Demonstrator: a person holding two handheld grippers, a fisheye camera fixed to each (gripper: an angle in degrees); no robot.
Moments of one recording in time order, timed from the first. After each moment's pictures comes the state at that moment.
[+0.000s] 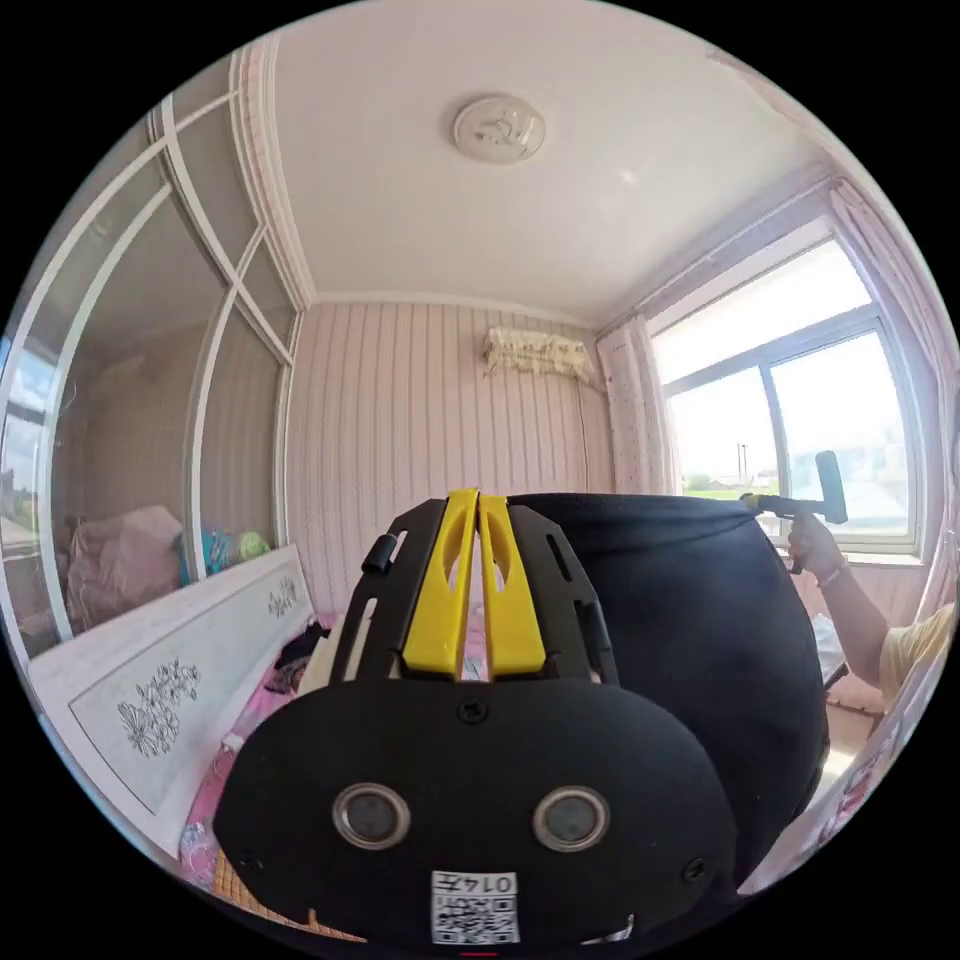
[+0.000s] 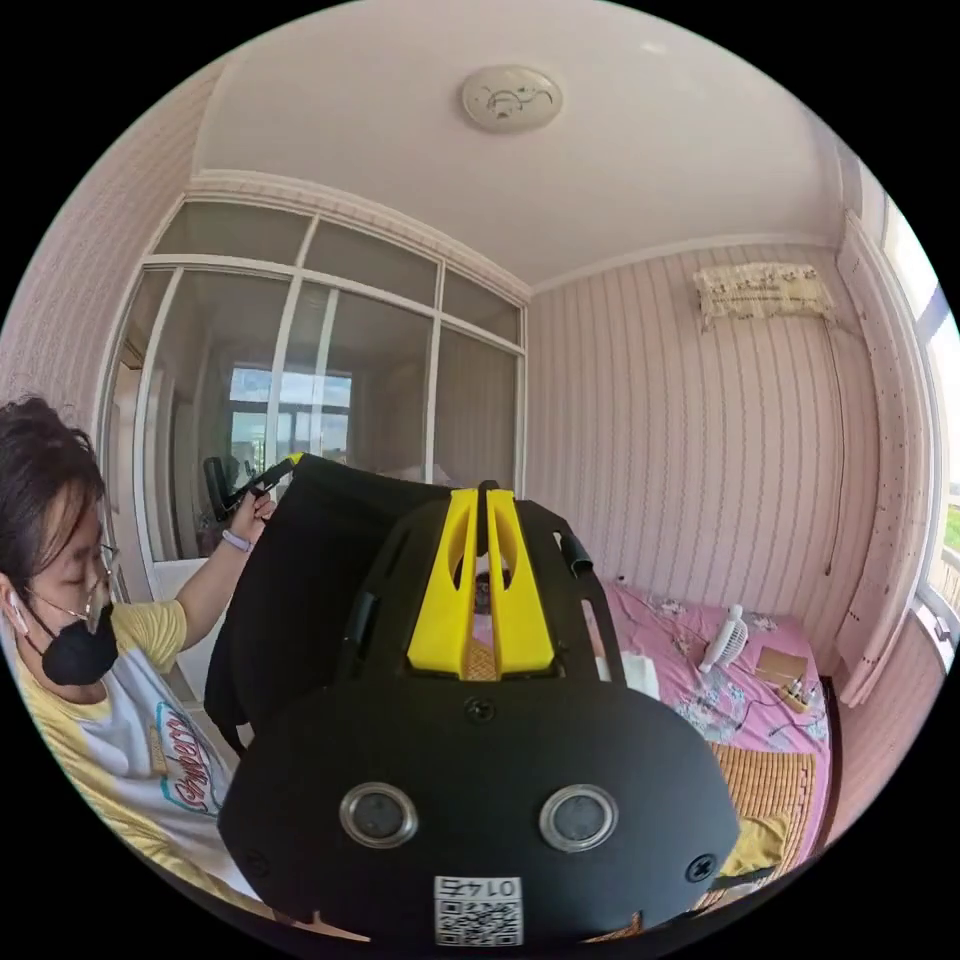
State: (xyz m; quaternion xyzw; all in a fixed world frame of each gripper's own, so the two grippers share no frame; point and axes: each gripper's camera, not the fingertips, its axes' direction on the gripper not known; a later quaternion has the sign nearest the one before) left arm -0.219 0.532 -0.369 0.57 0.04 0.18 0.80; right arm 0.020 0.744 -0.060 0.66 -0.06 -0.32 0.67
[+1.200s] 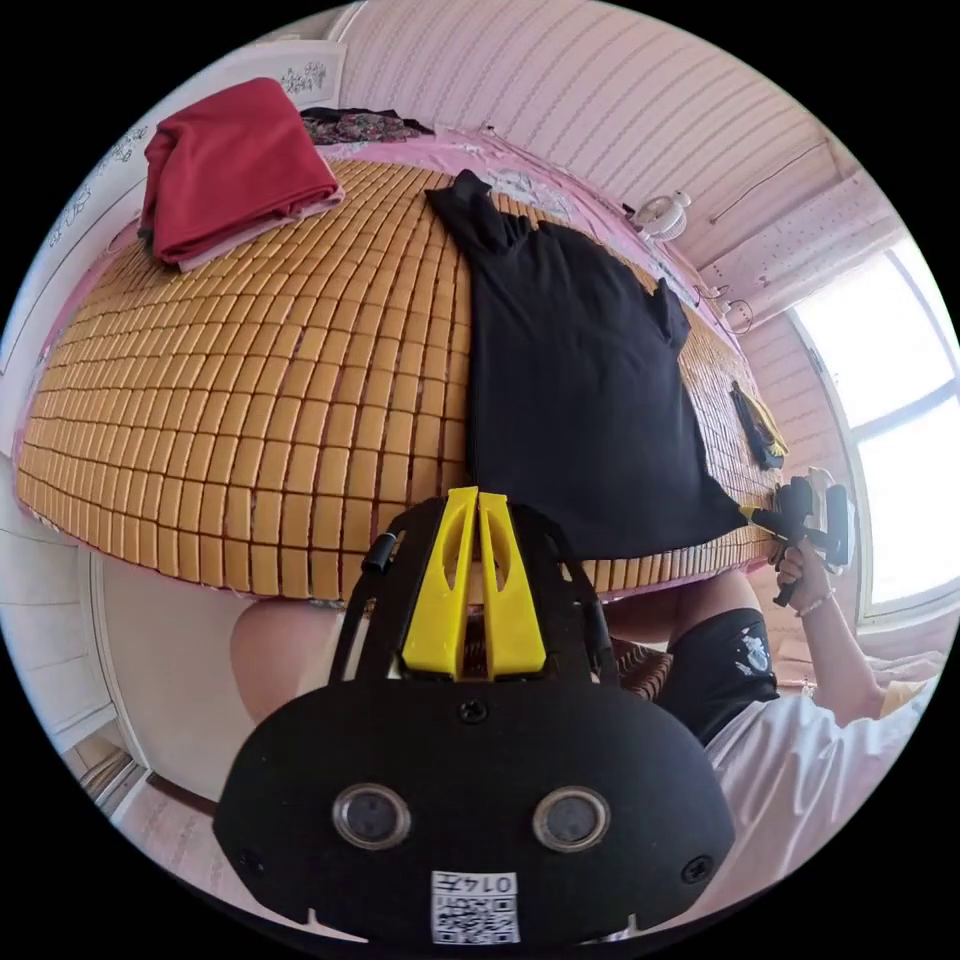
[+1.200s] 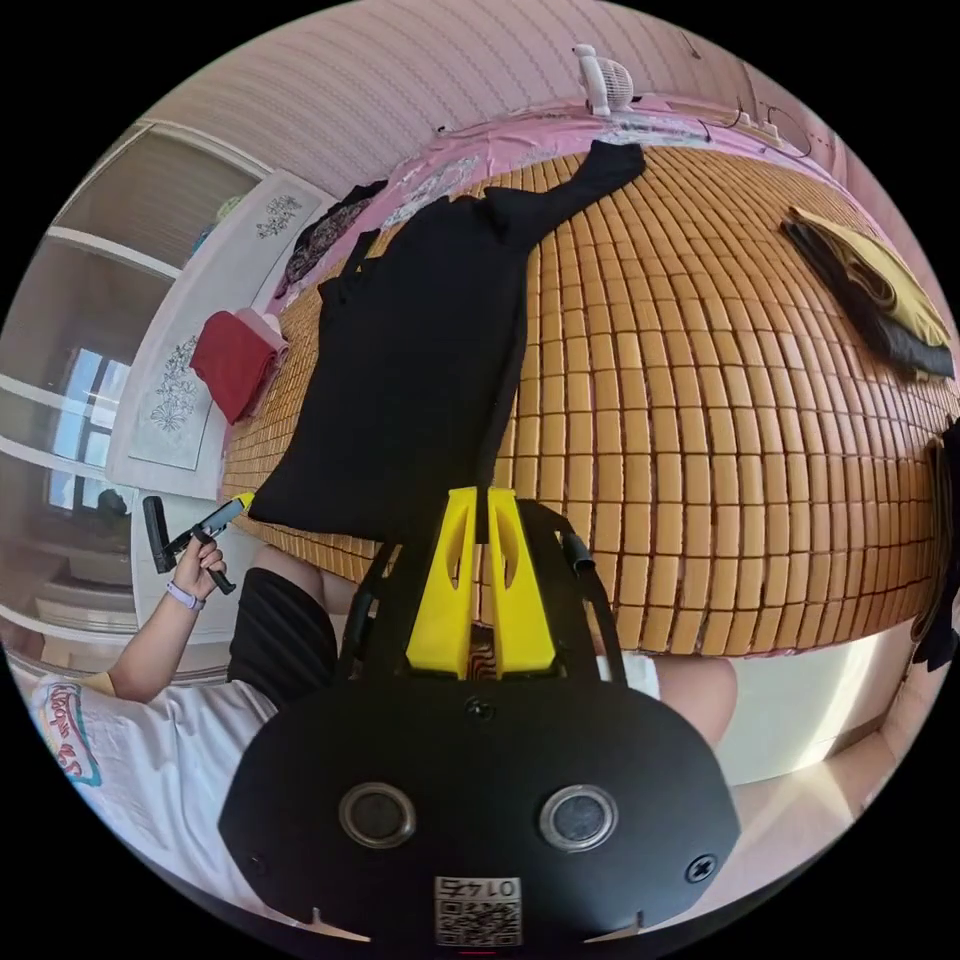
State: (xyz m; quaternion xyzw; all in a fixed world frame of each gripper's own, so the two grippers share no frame) left arm -0.342 0.365 0.179 0.00 0.08 -0.01 1.00; right arm 0.178 0.406 0.366 0.22 -0.11 0.02 0.97
